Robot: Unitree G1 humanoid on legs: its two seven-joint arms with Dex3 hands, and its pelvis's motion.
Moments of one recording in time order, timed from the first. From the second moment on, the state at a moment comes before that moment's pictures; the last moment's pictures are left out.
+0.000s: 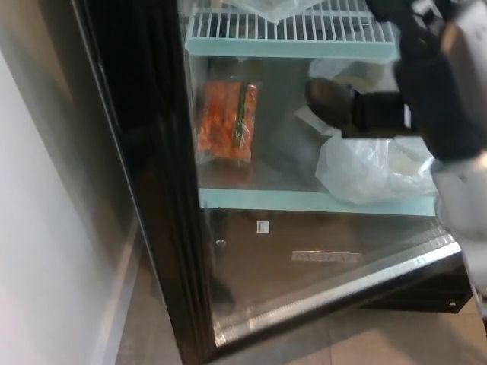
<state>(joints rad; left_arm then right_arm) -0.05 0.52 -0.08 1.25 0.22 -0.31 -0.16 -0.58 -0.25 0.11 -0.08 -0.65 -0.41 -0.15</state>
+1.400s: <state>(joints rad) 0.17 0.45 -0.05 1.06 0.18 -0.49 -0.27 -0.31 -0.33 0.35 0.70 -0.70 -0.28 -0.14</state>
